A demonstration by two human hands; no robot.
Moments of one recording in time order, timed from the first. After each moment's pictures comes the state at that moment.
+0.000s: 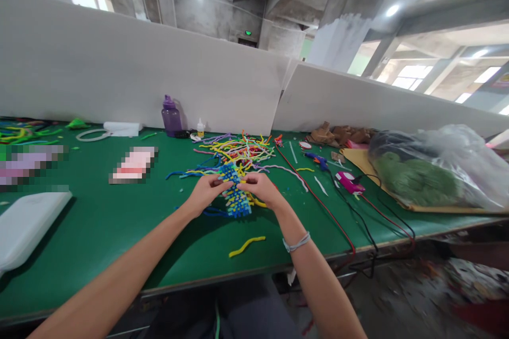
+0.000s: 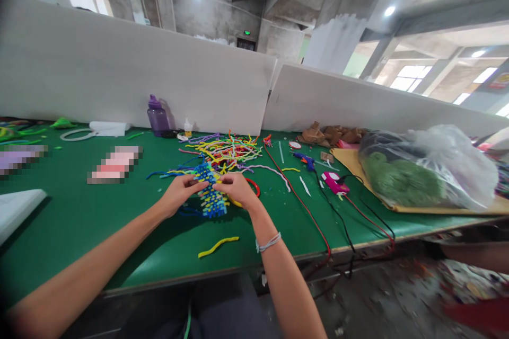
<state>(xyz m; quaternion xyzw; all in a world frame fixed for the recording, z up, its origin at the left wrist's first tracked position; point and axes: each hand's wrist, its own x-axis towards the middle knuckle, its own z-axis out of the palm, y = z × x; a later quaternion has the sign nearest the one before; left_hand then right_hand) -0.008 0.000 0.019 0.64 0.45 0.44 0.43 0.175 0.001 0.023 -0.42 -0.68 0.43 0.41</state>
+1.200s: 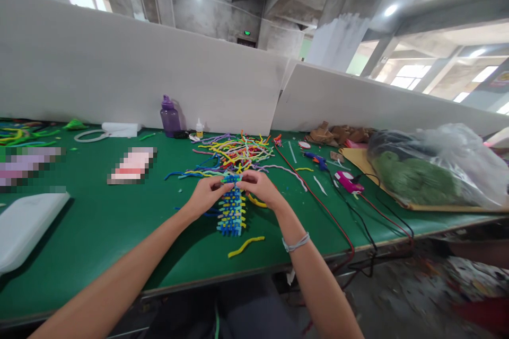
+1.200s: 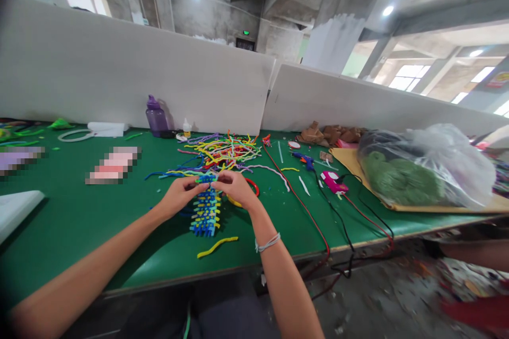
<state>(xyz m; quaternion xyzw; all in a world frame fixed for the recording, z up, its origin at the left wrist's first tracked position) -0.011 0.001 0.015 0.75 0.42 0.39 0.32 0.173 -0.003 0.027 -0.38 -0.67 0.48 0.42</state>
